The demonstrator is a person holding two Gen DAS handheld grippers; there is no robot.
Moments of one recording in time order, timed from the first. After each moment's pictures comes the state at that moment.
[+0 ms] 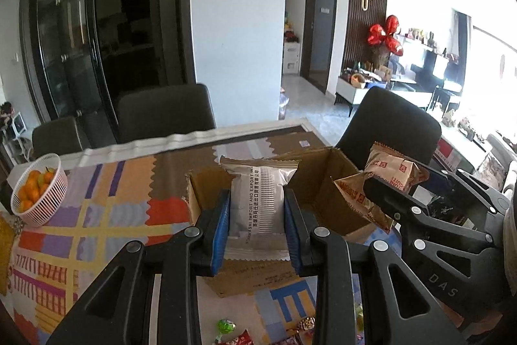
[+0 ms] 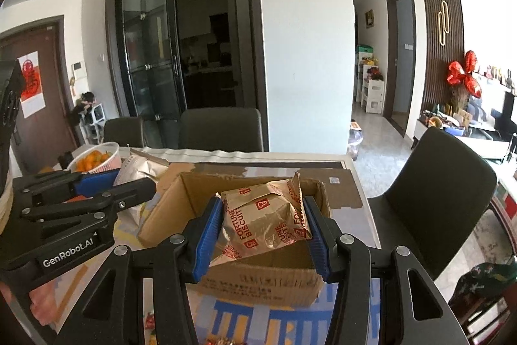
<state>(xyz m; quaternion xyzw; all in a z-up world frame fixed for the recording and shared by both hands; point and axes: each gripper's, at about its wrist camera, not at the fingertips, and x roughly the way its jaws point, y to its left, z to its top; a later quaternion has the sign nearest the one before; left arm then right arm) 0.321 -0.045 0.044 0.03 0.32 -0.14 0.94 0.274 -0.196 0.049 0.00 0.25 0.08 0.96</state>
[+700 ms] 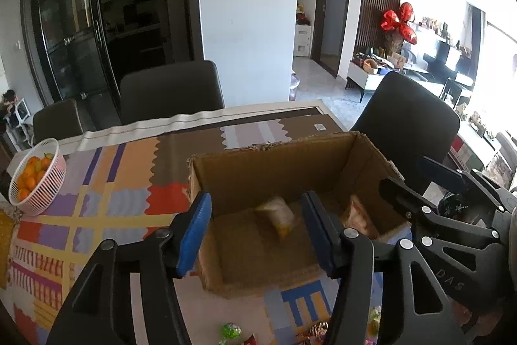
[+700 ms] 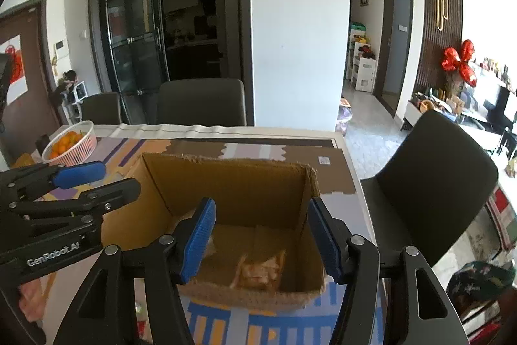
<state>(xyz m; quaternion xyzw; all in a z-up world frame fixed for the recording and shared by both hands) 0.336 -0.049 0.019 0.04 0.35 -0.11 0.93 0.313 -0.210 0.020 -0.01 0.31 0.05 0.95</state>
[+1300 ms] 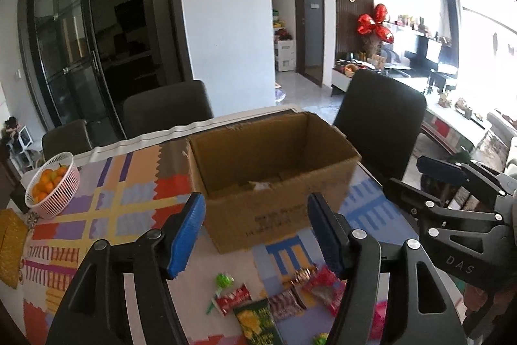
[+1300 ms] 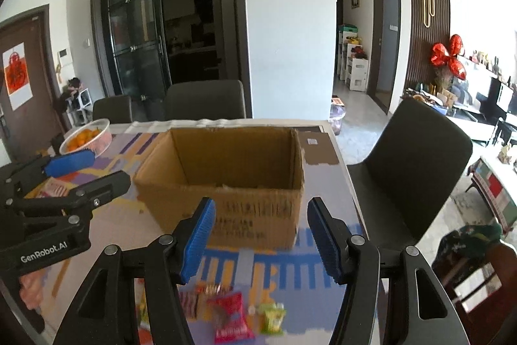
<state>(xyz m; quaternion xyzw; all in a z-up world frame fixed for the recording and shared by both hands) 0.213 -0.051 0.034 0.08 0.30 -0.14 0.94 0.197 -0.220 0.035 0.00 0.30 0.04 0.95</state>
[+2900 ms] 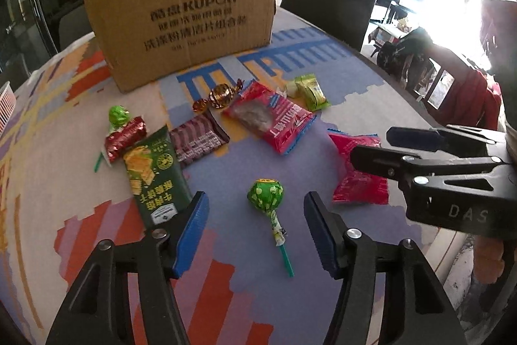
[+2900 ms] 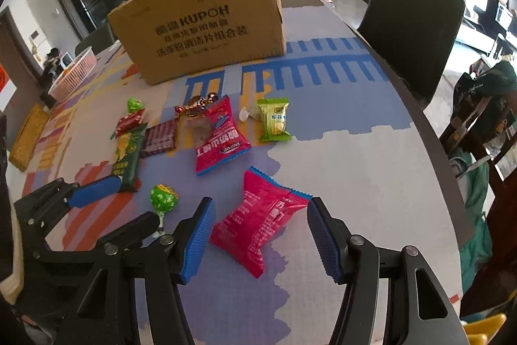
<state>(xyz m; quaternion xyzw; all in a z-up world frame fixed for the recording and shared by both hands) 0.131 -0.081 -0.142 0.10 0.46 -0.24 0.85 0.105 -0.237 -0.124 0.08 0.49 0.03 0.87</state>
